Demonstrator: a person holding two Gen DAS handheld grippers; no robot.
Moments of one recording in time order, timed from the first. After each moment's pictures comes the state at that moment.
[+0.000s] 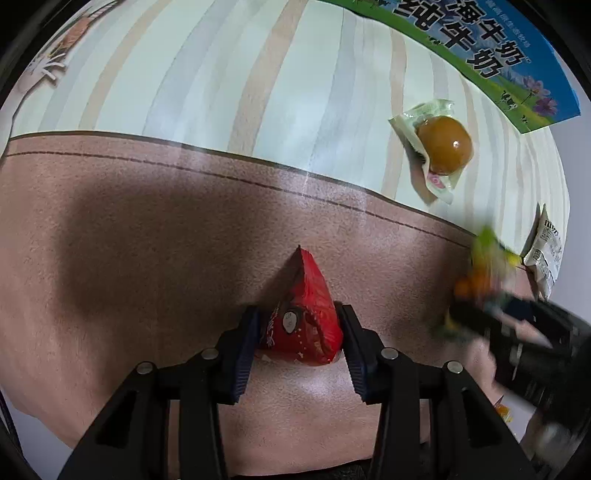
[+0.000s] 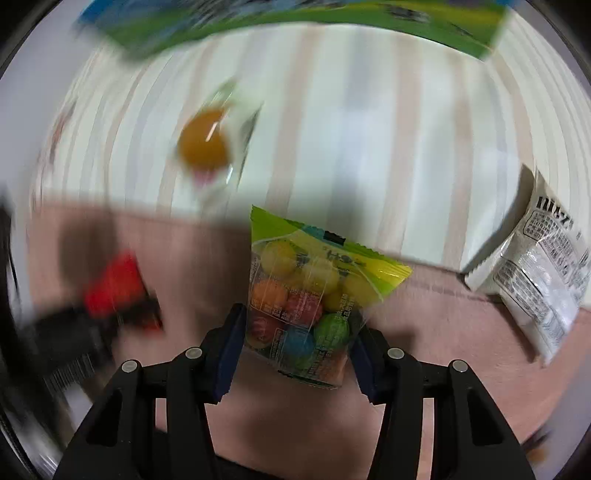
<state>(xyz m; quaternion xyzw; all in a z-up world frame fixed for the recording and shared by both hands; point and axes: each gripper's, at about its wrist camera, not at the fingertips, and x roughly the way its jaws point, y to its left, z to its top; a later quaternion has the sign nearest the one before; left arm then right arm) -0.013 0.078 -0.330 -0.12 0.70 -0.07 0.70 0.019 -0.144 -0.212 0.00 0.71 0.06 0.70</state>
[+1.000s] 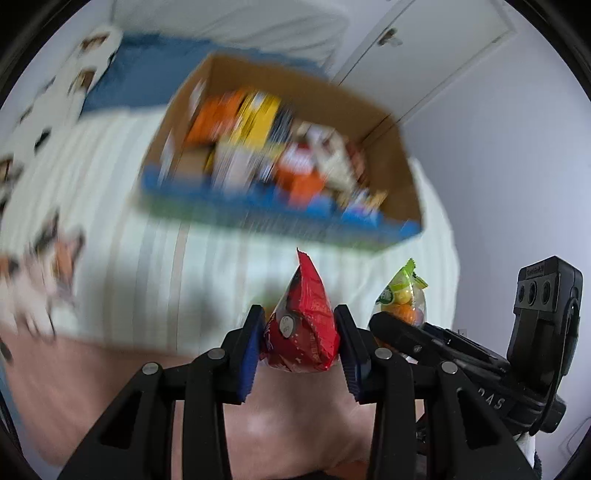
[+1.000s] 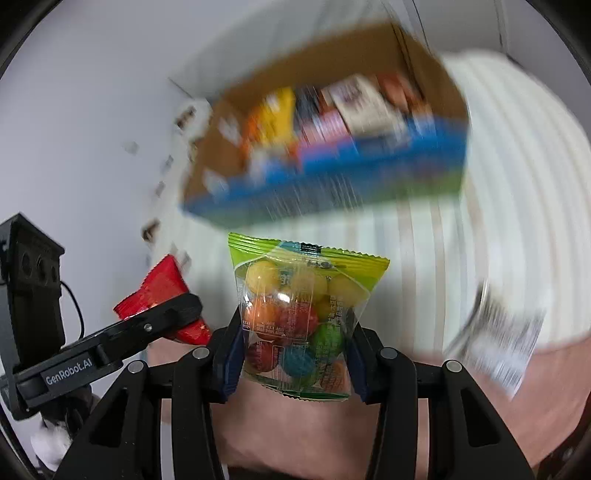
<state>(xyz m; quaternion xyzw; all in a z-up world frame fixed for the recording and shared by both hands) 0.086 0.045 -0.107 -0.15 0.57 -0.17 0.79 0.111 -0.230 -0.018 0.20 0.55 0.12 0.80</state>
